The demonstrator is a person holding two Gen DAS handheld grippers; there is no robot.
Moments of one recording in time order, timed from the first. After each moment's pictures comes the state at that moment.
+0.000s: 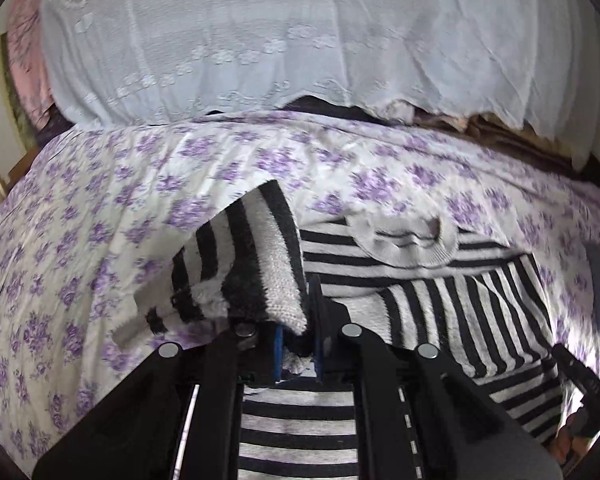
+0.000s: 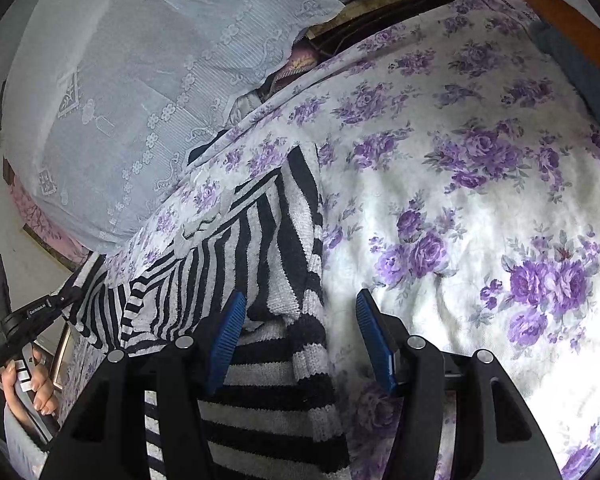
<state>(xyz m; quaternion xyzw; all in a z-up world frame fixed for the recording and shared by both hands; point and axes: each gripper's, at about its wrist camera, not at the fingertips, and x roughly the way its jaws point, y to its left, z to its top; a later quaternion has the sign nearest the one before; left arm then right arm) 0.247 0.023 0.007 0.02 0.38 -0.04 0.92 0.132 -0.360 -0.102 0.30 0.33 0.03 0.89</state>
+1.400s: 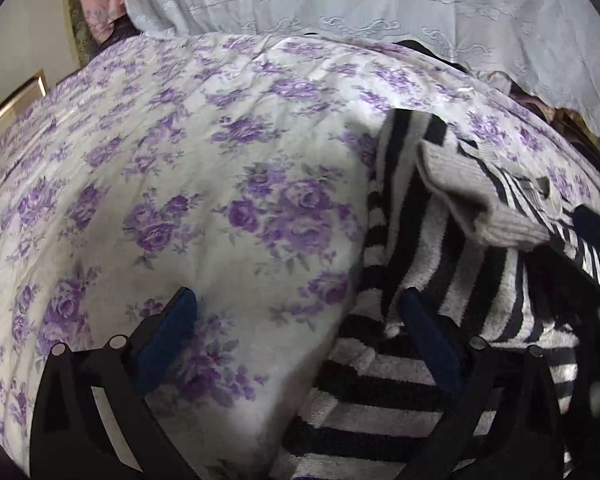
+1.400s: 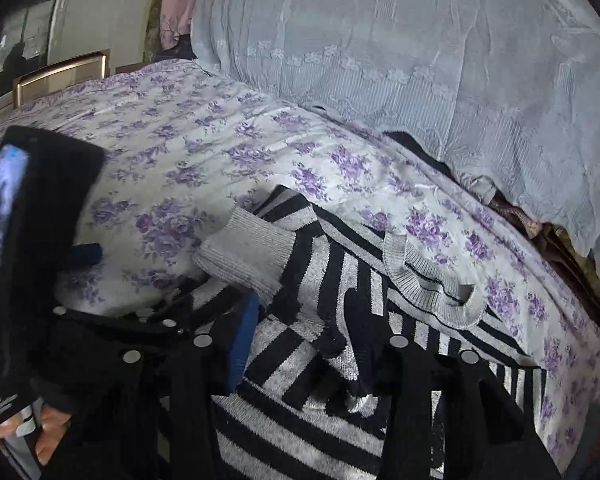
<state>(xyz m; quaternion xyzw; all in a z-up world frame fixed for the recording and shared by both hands) 0.235 0.130 -0.097 -0.07 0.44 0.07 0.89 0.208 -0.012 -0.044 -0.20 0.34 0.14 0.91</state>
